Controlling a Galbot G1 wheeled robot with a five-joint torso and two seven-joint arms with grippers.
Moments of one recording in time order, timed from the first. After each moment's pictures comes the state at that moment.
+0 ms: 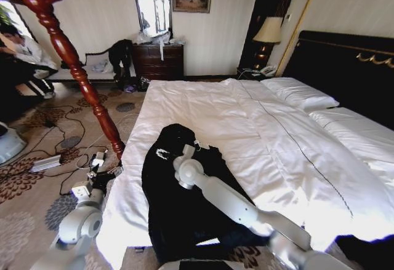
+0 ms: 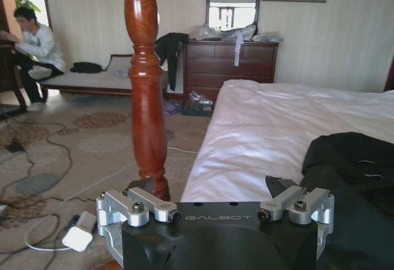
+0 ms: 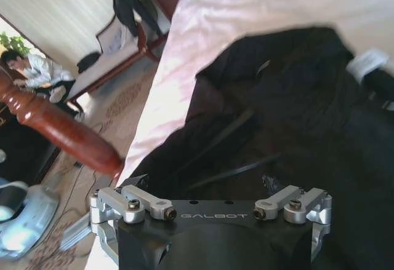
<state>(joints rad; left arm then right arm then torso) 1.52 -1.08 -0.71 -2.13 -0.63 0.32 -0.32 -0.55 1.31 -0.39 1.68 1.38 -0.19 0.77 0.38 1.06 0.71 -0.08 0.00</state>
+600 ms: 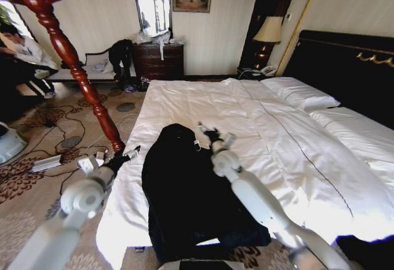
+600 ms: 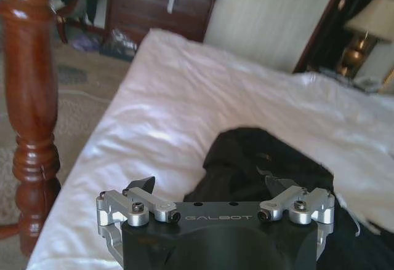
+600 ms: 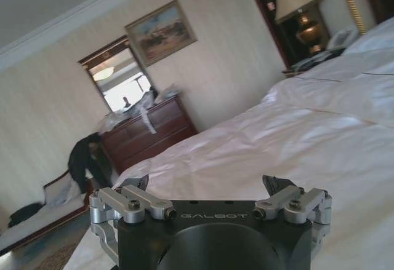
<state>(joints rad) 1.13 -0.80 -0.49 -2.06 -1.25 0.52 -0.44 -0.78 1.17 0.12 1.80 0.98 -0.09 0.58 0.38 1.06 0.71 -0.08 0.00</state>
